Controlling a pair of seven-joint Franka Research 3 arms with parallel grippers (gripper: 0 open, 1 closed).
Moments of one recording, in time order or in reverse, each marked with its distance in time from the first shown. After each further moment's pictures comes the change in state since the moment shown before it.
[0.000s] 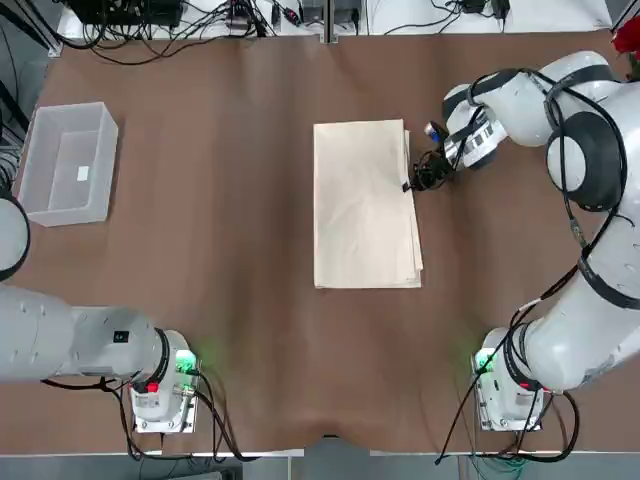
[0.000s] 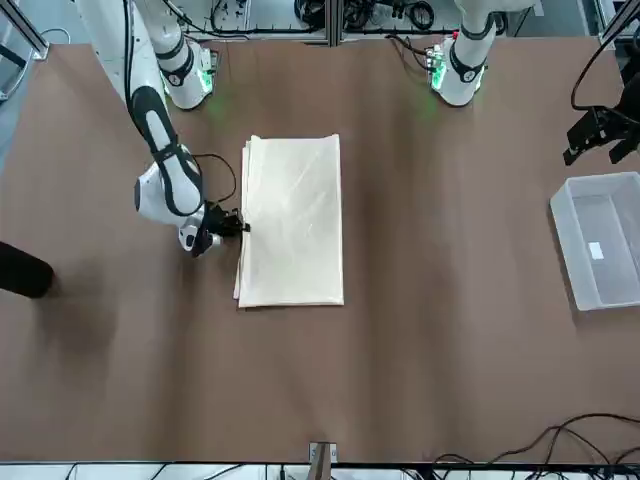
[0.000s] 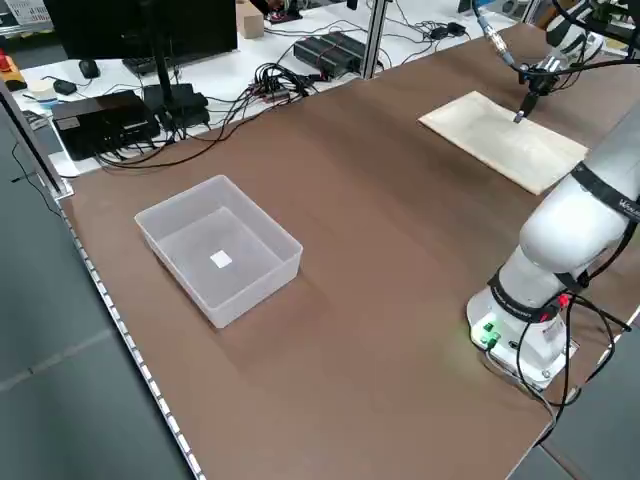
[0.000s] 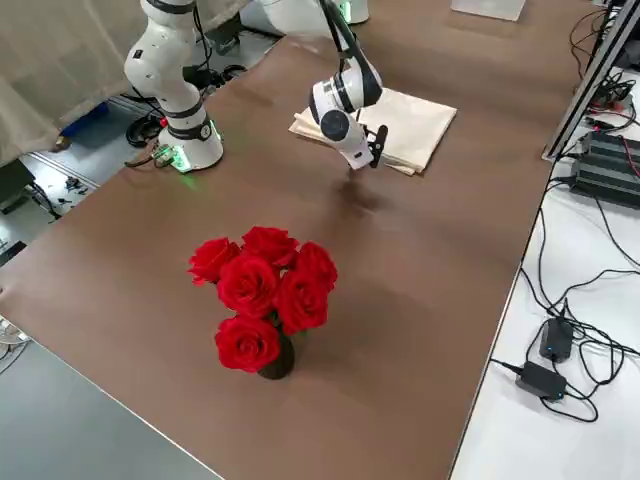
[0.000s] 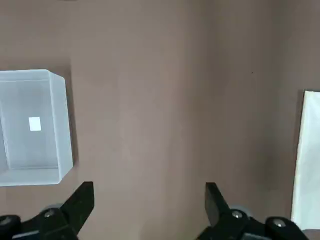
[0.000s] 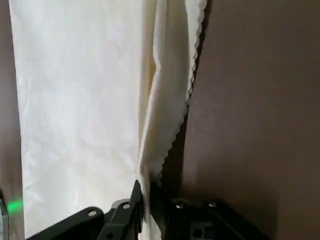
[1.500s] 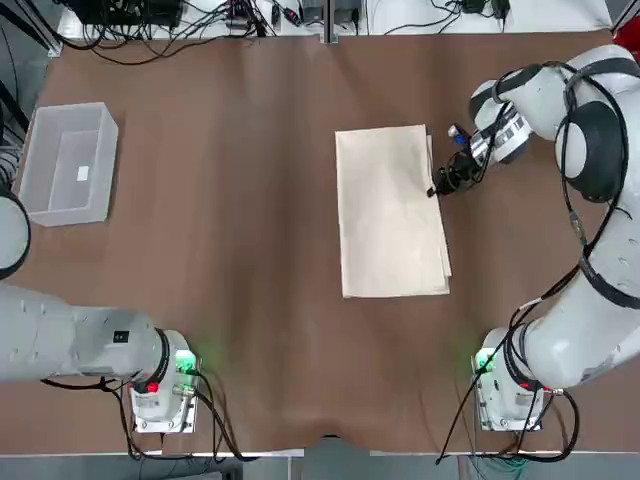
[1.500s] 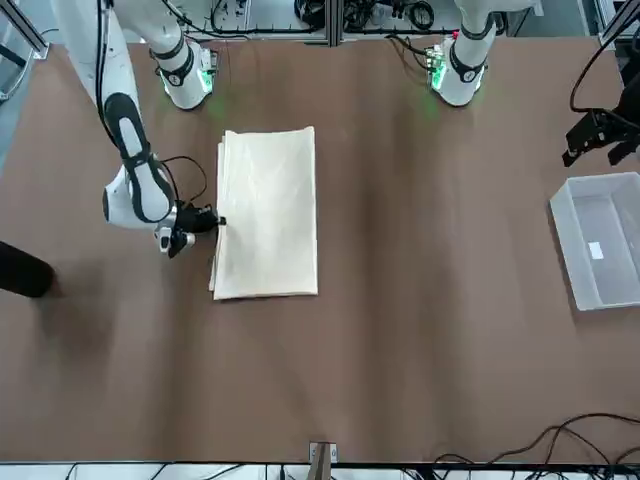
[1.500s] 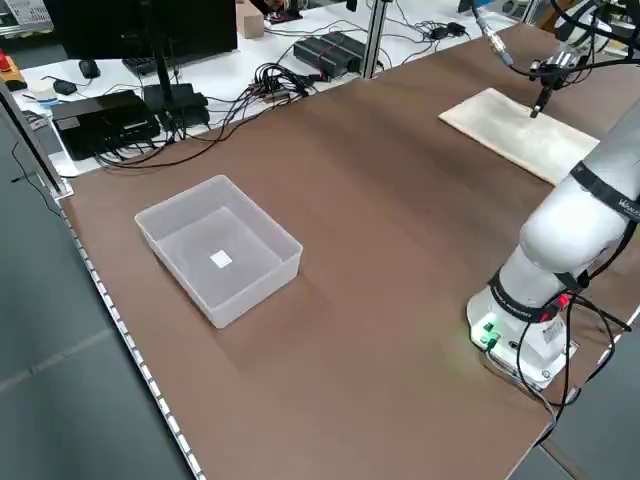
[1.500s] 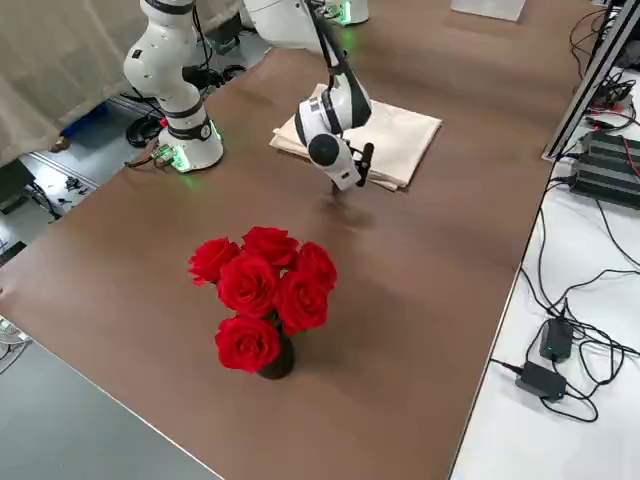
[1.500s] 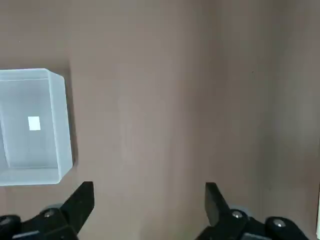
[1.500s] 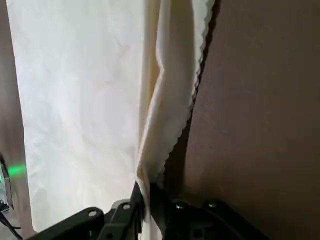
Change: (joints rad) left arm 0.000 0.007 0.000 0.000 0.000 0.000 0.000; right arm -0.032 -0.004 -0.161 -0.015 -0.180 -0.181 -0.042
